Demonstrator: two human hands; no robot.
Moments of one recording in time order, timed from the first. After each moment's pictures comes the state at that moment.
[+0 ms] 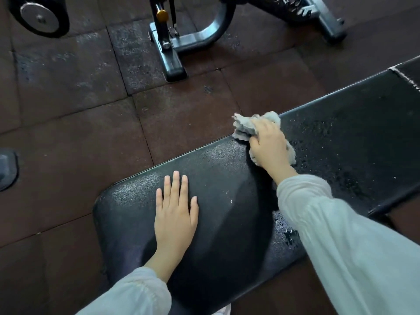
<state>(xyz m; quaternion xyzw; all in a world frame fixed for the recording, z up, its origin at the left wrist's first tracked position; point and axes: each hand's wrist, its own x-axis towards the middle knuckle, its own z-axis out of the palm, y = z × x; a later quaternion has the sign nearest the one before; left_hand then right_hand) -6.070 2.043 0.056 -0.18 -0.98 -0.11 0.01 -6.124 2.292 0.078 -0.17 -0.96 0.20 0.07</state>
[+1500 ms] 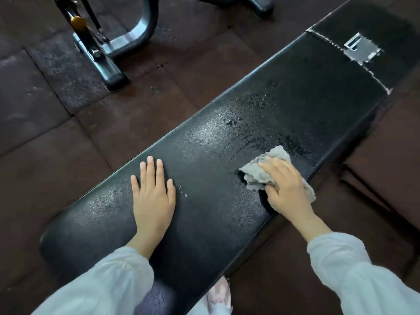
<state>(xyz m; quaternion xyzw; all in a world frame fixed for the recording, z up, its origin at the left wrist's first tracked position) -6.091 2.097 0.058 -0.26 -0.96 -0.11 -0.04 -5.926 2.328 0.077 -0.21 -0.95 0.20 0.12</state>
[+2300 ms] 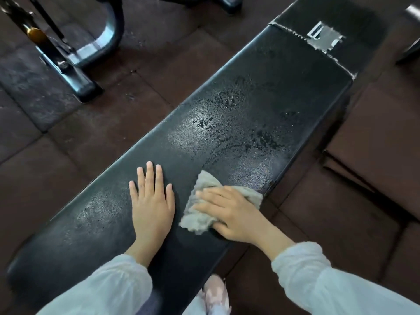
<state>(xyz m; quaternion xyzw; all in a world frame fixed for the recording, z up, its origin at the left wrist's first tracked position) -6.069 2.135 0.054 -0.31 -0.94 -0.10 -0.04 -5.931 2.276 0.080 0.01 -0.97 0.23 0.05</state>
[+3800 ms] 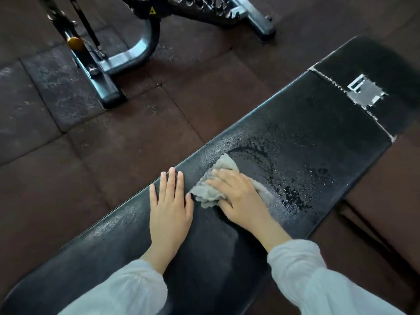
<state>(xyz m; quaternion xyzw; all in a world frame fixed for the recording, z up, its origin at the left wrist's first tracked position) -6.124 2.186 0.053 -0.31 -0.95 -0.08 -0.01 -6.045 2.342 0.081 -0.09 -0.96 0.24 0.06</state>
